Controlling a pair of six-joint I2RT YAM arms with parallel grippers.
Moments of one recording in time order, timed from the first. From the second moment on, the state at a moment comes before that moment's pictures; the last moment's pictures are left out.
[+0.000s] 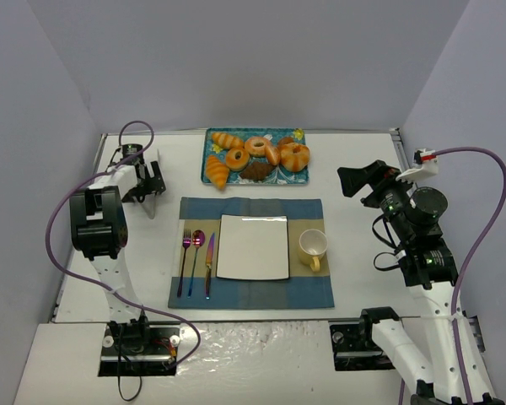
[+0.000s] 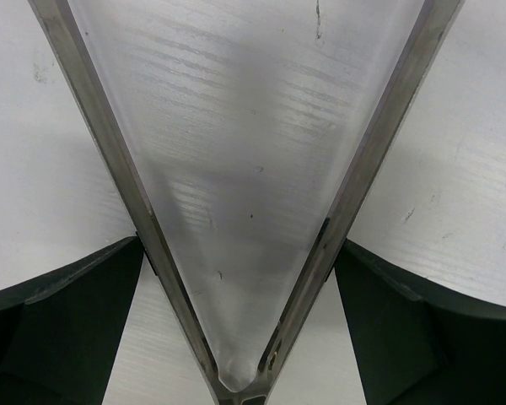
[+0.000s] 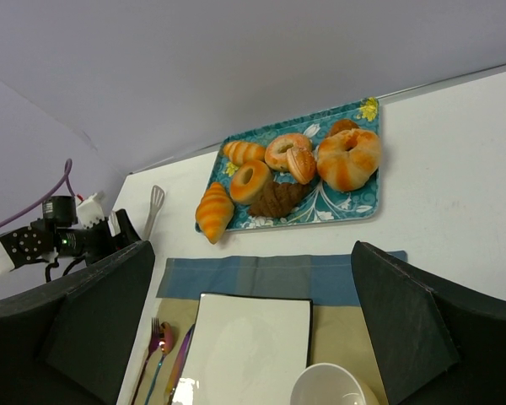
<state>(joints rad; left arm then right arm) 0.09 2.04 1.46 -0.46 -0.11 -0.26 0.09 0.73 0.92 -0.24 -0.18 0.54</state>
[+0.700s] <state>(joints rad) 0.10 2.04 1.46 -0.44 -0.08 -0.26 0.09 0.71 0.91 -0.24 -0.18 0.54</state>
